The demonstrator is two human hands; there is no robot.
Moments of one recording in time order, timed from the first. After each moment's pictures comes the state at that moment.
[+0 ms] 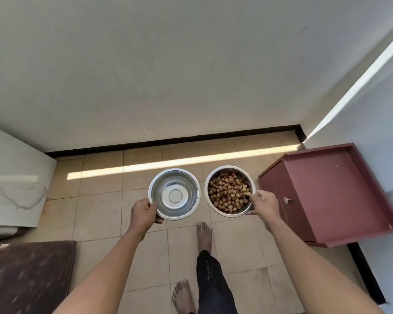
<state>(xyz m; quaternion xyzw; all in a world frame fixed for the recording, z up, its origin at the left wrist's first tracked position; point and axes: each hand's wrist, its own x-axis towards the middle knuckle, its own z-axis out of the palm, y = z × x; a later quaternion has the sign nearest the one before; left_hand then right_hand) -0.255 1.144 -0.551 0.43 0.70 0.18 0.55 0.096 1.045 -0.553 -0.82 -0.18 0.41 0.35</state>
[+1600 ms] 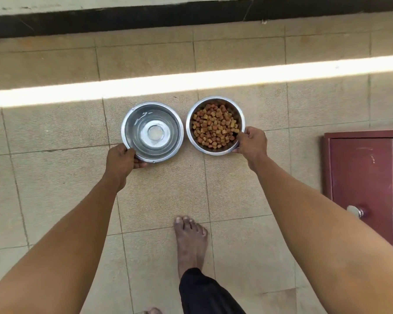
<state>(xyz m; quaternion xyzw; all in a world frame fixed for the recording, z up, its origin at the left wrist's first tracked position) -0.138 1.369 -1.152 0.30 0.73 0.14 0.59 0.199 1.307 -1.152 -0.85 -0.13 0.45 0.25</state>
